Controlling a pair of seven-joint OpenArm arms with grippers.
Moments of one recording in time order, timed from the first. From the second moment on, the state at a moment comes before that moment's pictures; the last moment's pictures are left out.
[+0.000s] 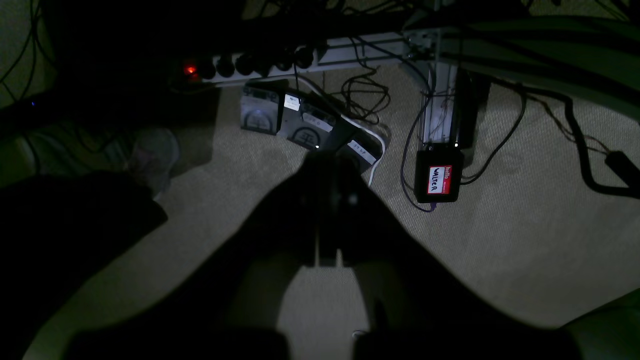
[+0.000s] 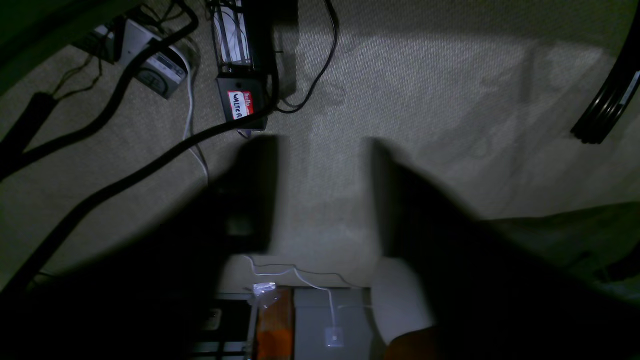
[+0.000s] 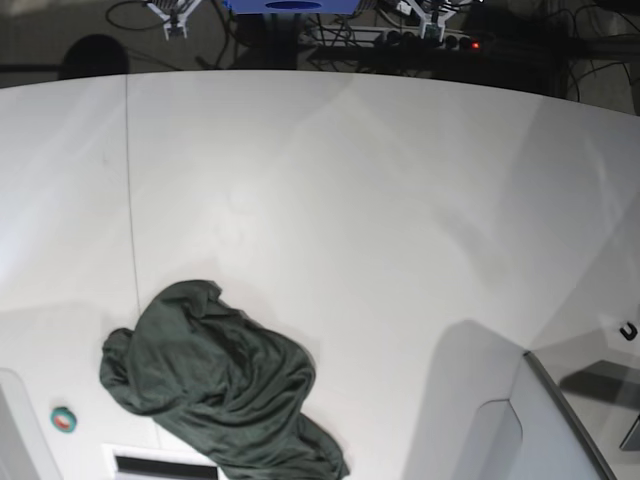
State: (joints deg) left arm 13.8 -7.4 1.6 14.9 1.2 -1.6 -11.8; right arm -6.7 1.0 1.0 3.3 -2.9 -1.0 2.5
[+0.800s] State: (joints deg) left arm 14.0 -7.4 1.6 14.9 1.2 -1.6 -11.8; right arm -9.4 2.5 1.0 6.0 -2.8 -0.5 2.2
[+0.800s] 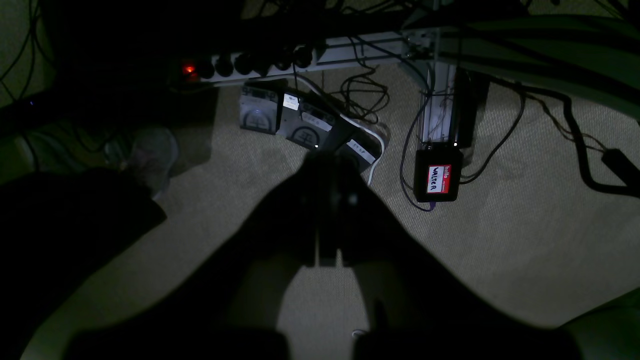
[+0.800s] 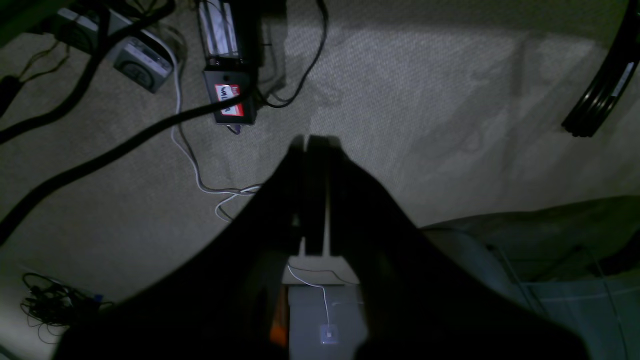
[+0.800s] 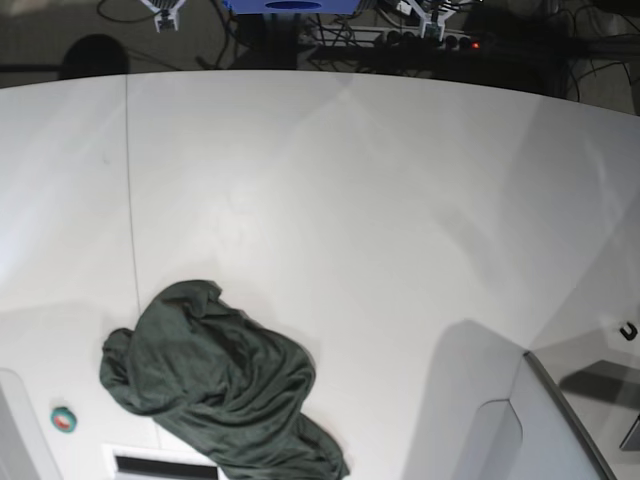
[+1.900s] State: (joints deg) left arm 35.5 -12.9 1.6 47.9 1.0 -1.8 -12.0; right arm -28.7 2.4 1.5 38.3 -2.7 -0.5 -8.3
